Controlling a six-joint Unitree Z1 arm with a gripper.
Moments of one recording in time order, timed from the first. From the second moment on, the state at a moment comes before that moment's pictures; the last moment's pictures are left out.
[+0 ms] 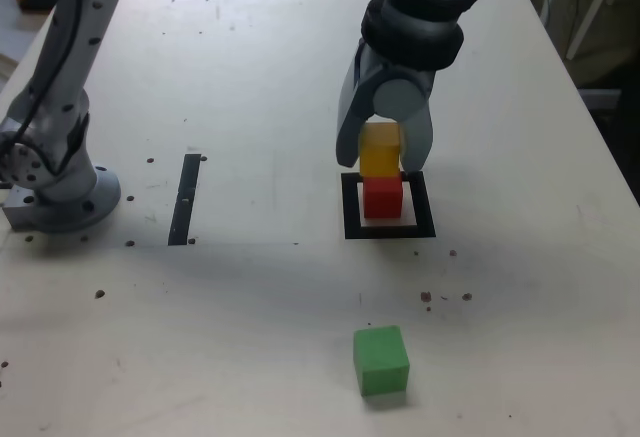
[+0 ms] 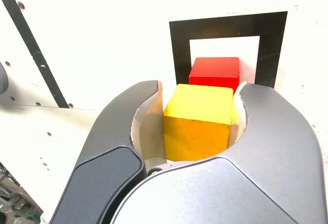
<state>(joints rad) -0.04 2.14 -1.81 1.51 0.02 0.02</state>
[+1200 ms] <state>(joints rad) -0.04 2.16 -1.80 1.49 0.01 0.05</state>
